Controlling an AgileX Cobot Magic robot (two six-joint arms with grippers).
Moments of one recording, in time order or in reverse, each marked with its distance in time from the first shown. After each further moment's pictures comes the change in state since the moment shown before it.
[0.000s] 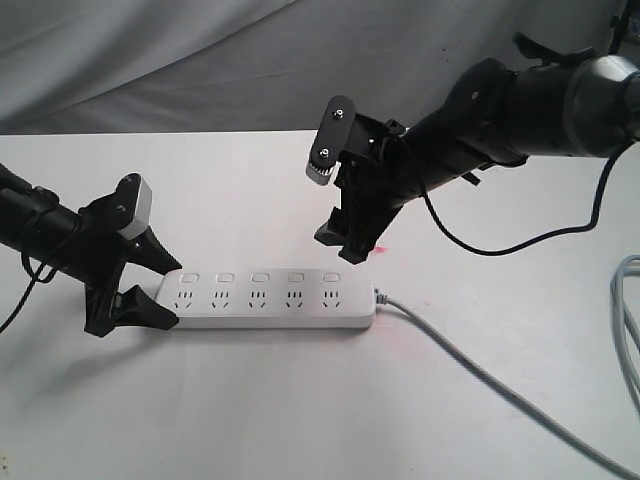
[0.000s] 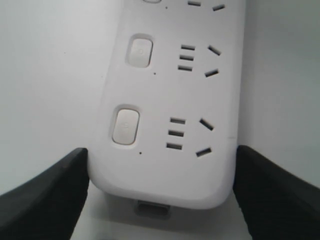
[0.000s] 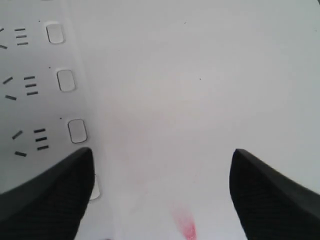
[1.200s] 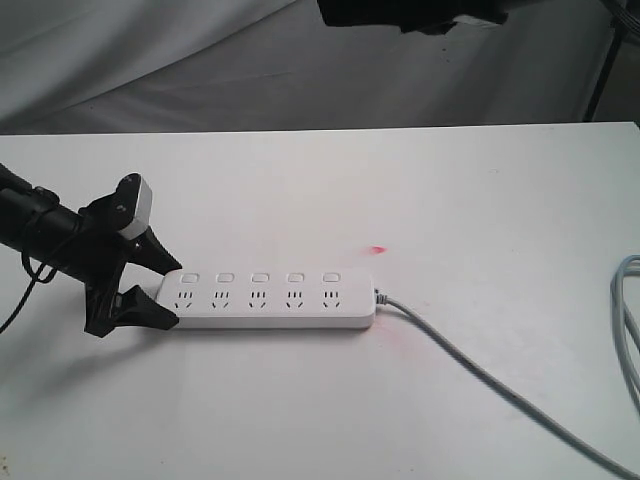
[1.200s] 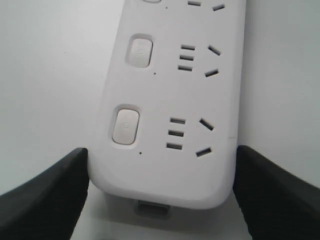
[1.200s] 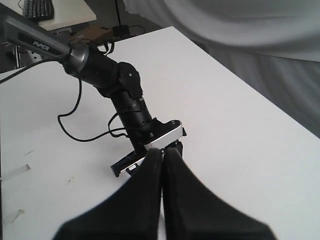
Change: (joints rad) left arm 0.000 0.000 0.000 0.000 0.000 0.000; right arm -0.054 -0.596 0.000 0.297 0.377 0.385
